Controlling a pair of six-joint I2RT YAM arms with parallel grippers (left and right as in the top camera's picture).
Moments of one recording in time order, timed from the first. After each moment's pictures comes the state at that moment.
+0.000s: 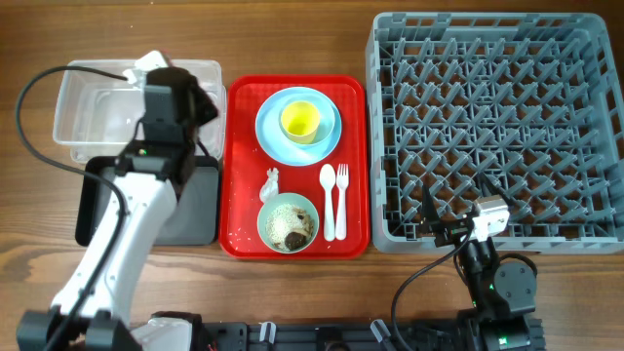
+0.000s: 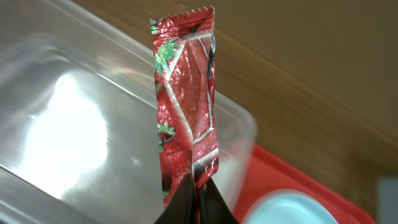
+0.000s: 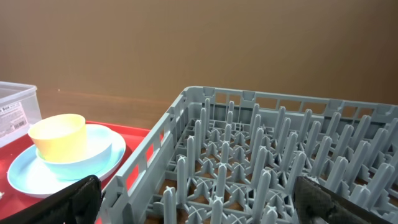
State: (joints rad) left arm -0.10 1.41 1.00 -0.24 -0.26 -0.57; right arm 0.14 0.01 0.01 0.00 -0.05 -0.04
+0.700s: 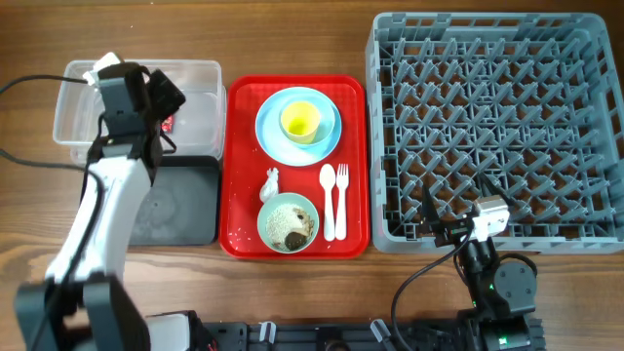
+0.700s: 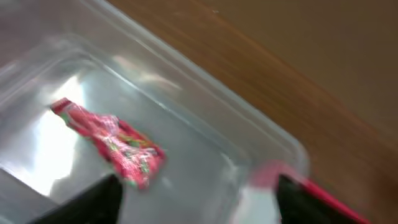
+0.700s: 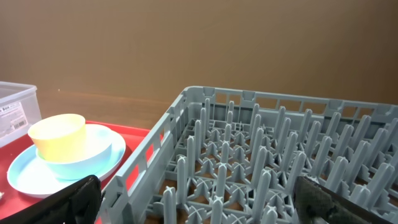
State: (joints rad) left arm 0.08 1.47 1.01 -0.21 -0.10 -0.51; right arm 0.14 0.01 0.01 0.00 -0.05 -0.04
